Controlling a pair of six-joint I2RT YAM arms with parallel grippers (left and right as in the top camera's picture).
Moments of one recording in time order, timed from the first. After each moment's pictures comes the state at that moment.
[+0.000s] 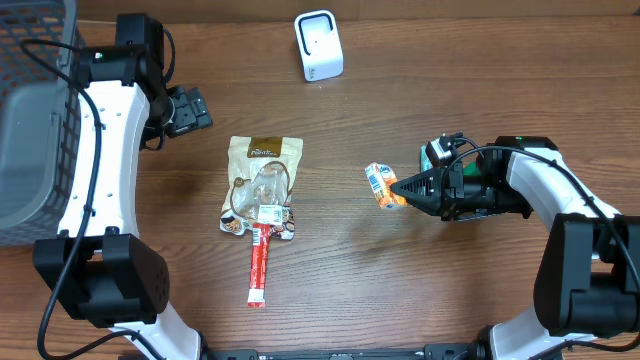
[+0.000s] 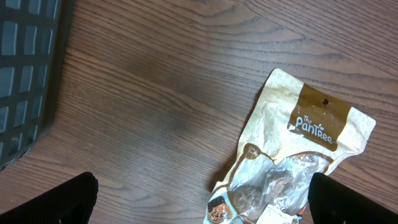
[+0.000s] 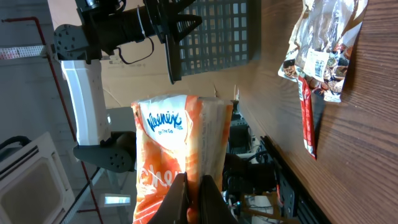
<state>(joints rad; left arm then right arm) 0.04 1.86 1.83 -1.34 -0.09 -0.37 -0.05 1.76 1.06 -1.42 -1.55 -0.51</state>
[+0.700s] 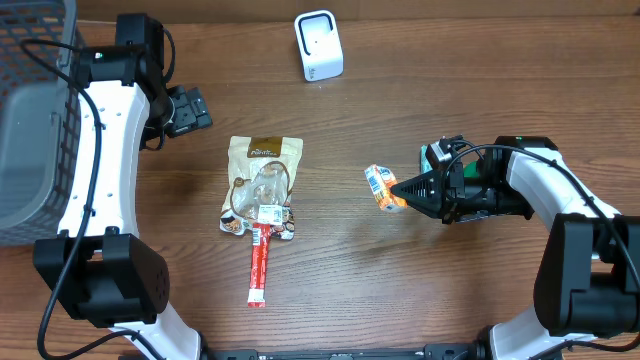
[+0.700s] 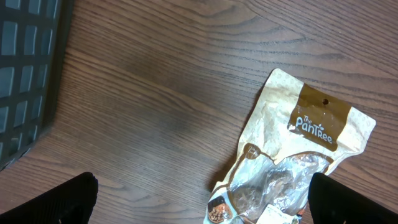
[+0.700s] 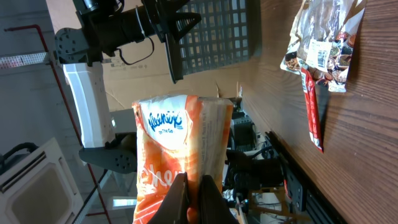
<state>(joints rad) 0.04 1.86 1.83 -1.34 -0.09 -0.37 -0.05 1.76 1.06 -1.49 -1.55 -0.54</state>
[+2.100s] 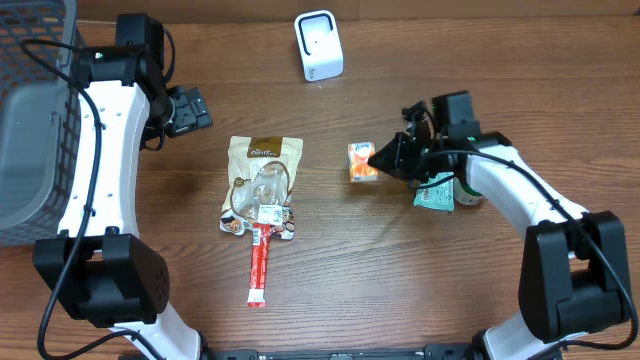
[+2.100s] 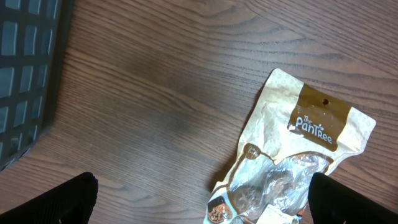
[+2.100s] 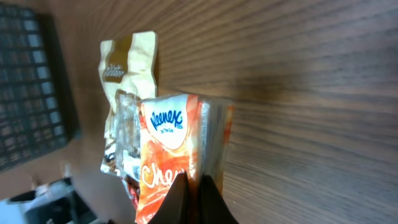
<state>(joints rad) 0.04 1.86 1.83 -1.34 -0.09 -0.37 0.21 1.76 1.13 -0.51 -0.64 0.50</state>
